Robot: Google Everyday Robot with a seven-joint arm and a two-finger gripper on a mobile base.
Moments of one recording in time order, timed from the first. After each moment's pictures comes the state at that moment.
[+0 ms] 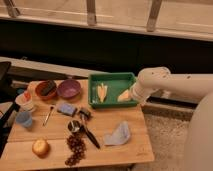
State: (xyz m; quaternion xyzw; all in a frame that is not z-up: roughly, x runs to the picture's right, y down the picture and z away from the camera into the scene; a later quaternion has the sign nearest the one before) arm 0.158 0.068 0.790 -0.22 0.10 0.75 0.61
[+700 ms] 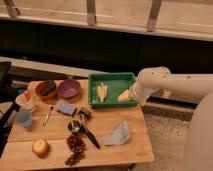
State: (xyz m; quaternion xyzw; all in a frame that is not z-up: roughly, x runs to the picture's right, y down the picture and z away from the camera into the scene) arm 0.158 0.068 0.790 -0.22 0.10 0.75 0.61
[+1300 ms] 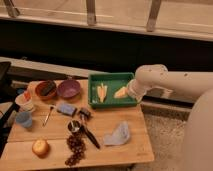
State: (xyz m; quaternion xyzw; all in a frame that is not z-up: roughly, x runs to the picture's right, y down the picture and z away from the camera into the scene) arm 0.123 0.037 0.799 -0.23 0.06 0.73 0.64
